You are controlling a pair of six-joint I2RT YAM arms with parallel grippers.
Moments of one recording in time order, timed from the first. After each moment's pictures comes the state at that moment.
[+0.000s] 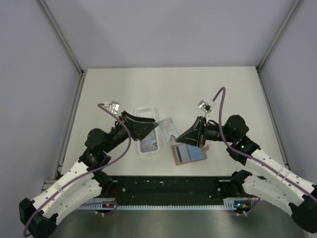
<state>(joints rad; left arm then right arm) -0.67 0.64 0.51 0.40 0.30 -0.84 0.66 0.81 0.58 0.31 -0.78 0.79</state>
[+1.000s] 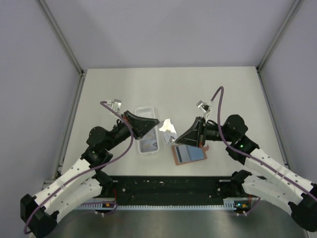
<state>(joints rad) -0.67 0.70 0.53 0.47 0.35 -0.87 0.66 0.83 0.58 0.33 -0.82 0.82</state>
